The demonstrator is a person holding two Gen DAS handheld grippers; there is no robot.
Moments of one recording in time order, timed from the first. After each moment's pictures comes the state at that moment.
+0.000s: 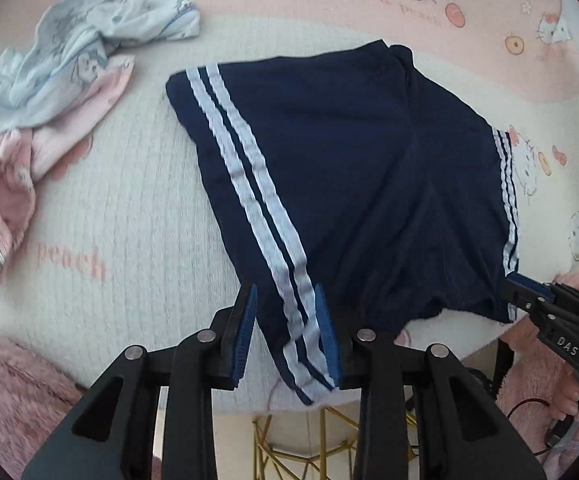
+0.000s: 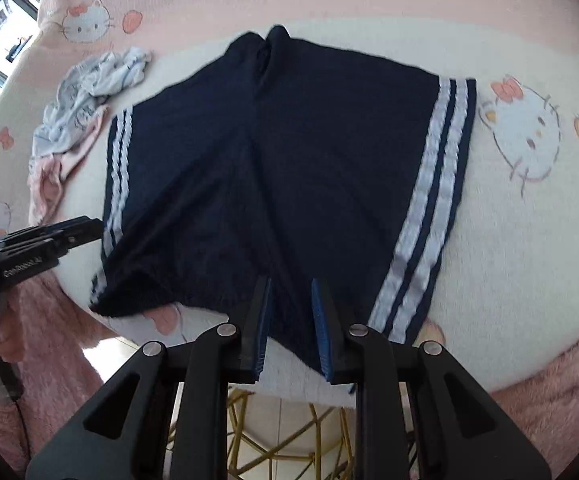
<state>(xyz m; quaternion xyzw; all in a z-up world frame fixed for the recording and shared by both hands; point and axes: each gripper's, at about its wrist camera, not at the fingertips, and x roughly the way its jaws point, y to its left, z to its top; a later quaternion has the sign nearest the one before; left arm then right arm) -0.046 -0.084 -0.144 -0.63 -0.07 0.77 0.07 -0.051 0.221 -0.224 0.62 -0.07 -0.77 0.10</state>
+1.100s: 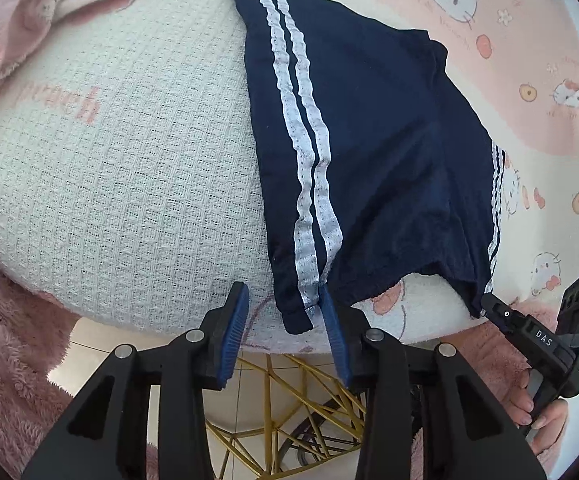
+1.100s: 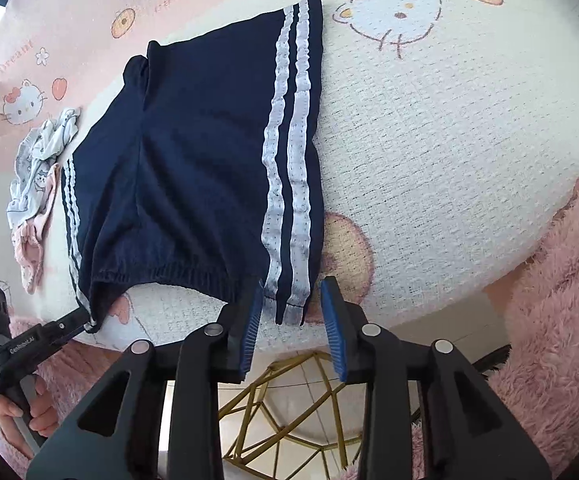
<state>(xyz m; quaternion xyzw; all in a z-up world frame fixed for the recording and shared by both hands) 0.013 -0.107 -0.181 -0.65 -0.21 0.73 0.05 -0.006 0.281 -0.247 0.62 -0.24 -0.75 0.01</state>
